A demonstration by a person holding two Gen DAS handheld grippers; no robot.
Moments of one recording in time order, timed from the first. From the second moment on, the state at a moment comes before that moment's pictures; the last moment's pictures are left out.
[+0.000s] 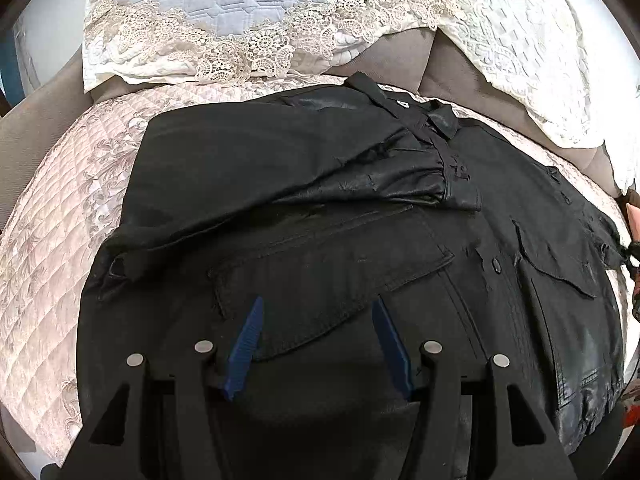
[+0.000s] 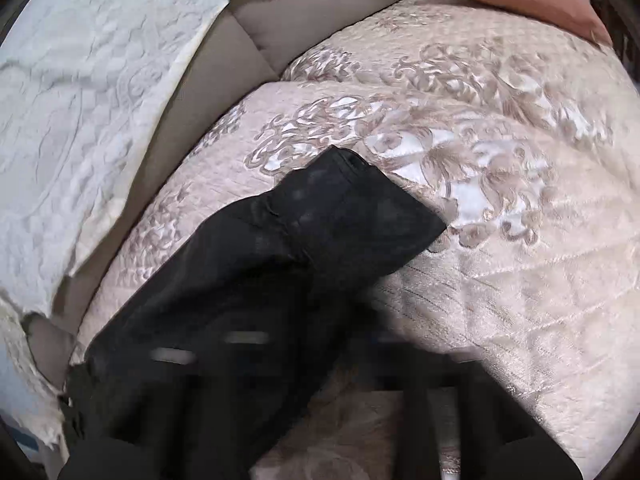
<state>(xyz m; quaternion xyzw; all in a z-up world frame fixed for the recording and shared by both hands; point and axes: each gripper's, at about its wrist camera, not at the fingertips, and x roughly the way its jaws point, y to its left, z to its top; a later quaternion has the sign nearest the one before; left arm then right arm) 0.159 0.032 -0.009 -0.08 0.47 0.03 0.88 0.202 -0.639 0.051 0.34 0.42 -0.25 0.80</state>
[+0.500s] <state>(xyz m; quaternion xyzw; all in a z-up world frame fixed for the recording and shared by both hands) 0.136 0.046 0.018 -0.11 0.43 0.00 0.89 0.253 -0.386 0.201 0.19 0.37 0.03 0.91</state>
